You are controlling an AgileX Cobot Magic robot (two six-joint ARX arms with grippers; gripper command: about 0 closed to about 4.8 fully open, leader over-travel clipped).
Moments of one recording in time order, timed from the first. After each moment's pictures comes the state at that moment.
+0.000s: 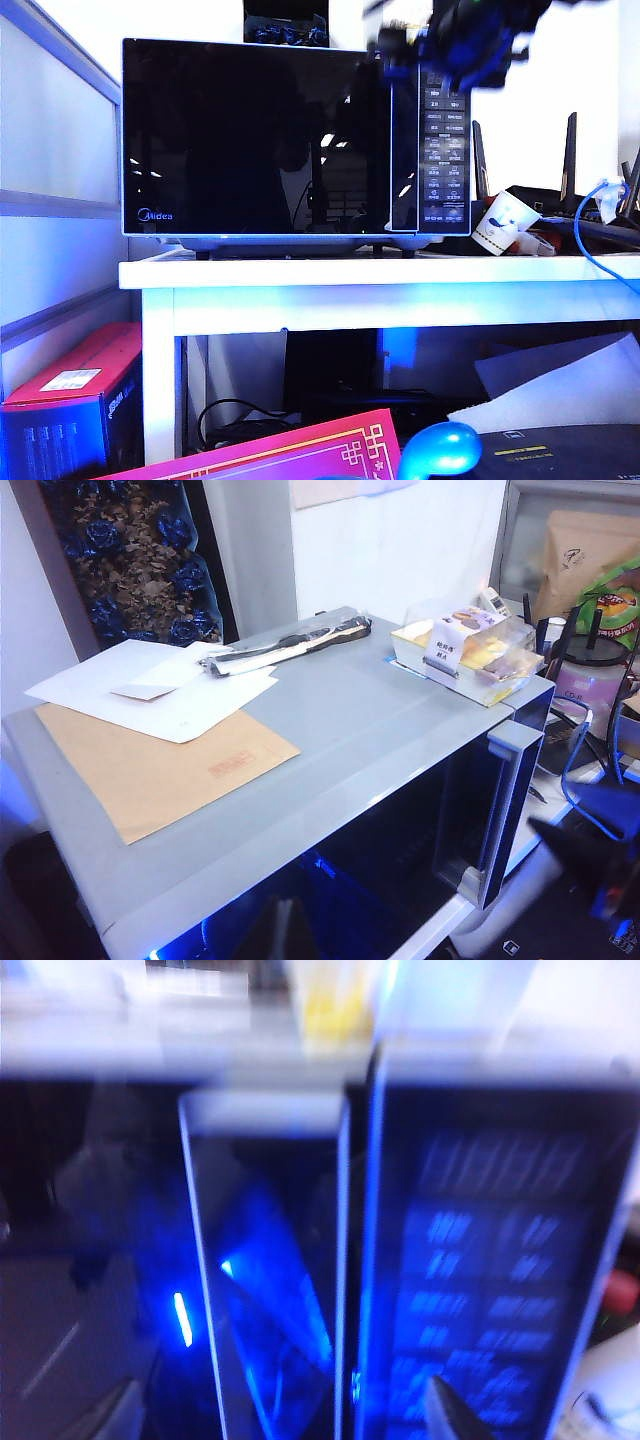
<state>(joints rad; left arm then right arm) -0.09 1.42 1.91 -0.60 0.49 0.14 0.42 1.65 1.15 0.53 0.24 0.01</state>
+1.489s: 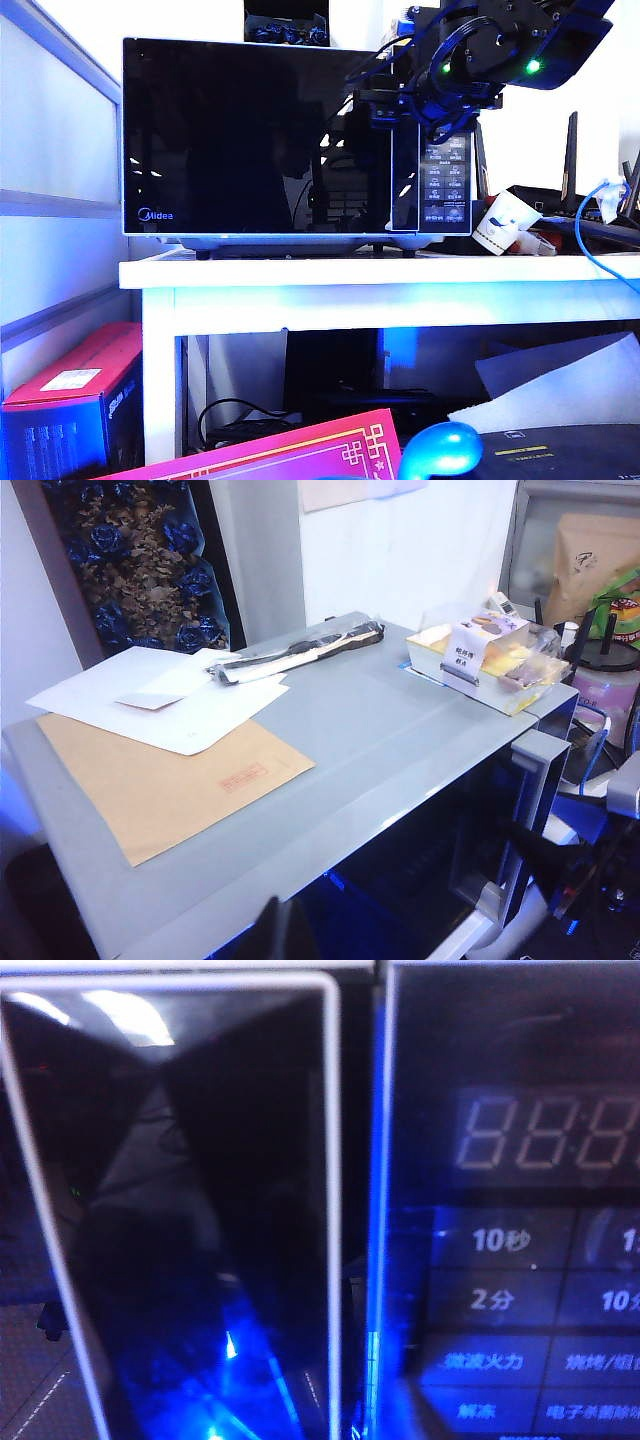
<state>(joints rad) -0.09 1.47 1.91 -0.54 0.48 0.14 0.40 1.88 1.26 0.73 0.24 0.01</state>
